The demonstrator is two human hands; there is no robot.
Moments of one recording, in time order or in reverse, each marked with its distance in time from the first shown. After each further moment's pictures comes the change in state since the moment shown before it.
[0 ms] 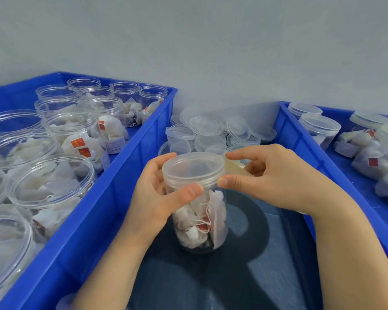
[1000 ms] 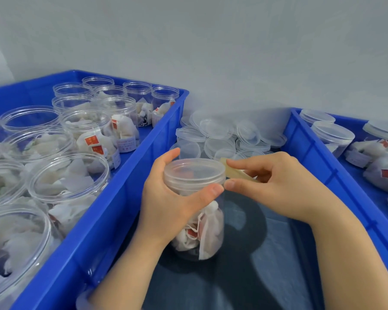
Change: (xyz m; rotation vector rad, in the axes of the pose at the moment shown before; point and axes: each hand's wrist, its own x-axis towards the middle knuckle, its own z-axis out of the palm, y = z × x) left_hand -0.003 0.006 0.008 0.224 0.230 0.095; right_hand 0.008 0.000 0.013 0.049 0.015 -0.074
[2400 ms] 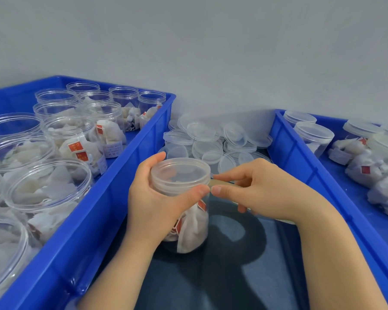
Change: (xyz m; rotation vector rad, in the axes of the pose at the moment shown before) left_hand 0.004 -0.005 0.008 0.012 0.076 0.022; right_hand -0.003 0.002 -0.006 0.017 -0.164 0.134
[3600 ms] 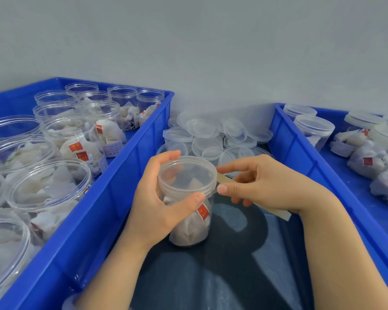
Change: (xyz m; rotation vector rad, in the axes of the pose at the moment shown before) left_hand -0.004 0.007 -0.011 0.020 -0.296 0.141; right_hand 0.009 0.023 -0.003 0.138 -0.097 -0.071
